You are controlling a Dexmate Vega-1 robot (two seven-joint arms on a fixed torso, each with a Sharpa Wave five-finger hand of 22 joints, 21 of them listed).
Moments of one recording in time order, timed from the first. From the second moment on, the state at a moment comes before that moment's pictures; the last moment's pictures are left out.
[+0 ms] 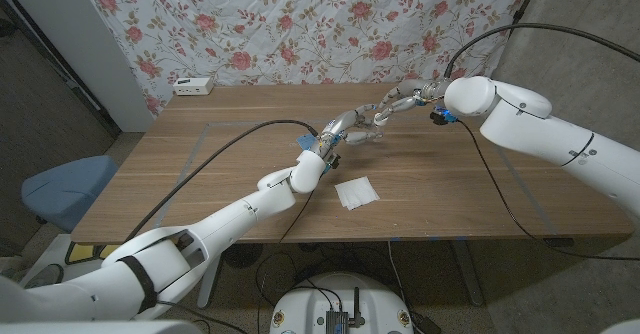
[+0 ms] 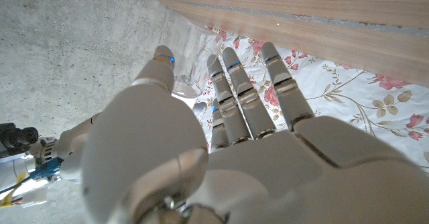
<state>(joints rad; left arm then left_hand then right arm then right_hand) 0.57 0.33 0.85 -1.22 0.33 -0.30 0.40 0.99 0.00 0.41 -0.14 0.18 0.28 -0.04 0.19 0.17 0.93 -0.10 0.20 0.19 0.88 -0.11 0.17 0.16 0.67 0.13 0.19 0.17 -0.48 -0.99 -0.72 -2.14 -0.14 -0.69 0.39 0.71 -0.04 0.29 -0.10 0.18 0.42 -0.03 0.34 0.24 0.04 0.08 0.20 0.19 0.07 0.15 0.20 0.19 0.30 0.13 0.19 0.17</state>
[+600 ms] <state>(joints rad) 0.58 0.34 0.85 -1.23 0.34 -0.30 0.41 0.99 0.00 0.41 -0.14 0.17 0.29 -0.04 0.19 0.17 0.93 -0.09 0.20 0.19 0.89 -0.12 0.17 0.16 0.67 0.13 0.19 0.17 -0.47 -0.97 -0.76 -2.15 -0.22 -0.74 0.41 0.73 -0.05 0.30 -0.12 0.18 0.45 -0.05 0.35 0.24 0.04 0.08 0.20 0.19 0.07 0.15 0.20 0.19 0.30 0.13 0.19 0.17</state>
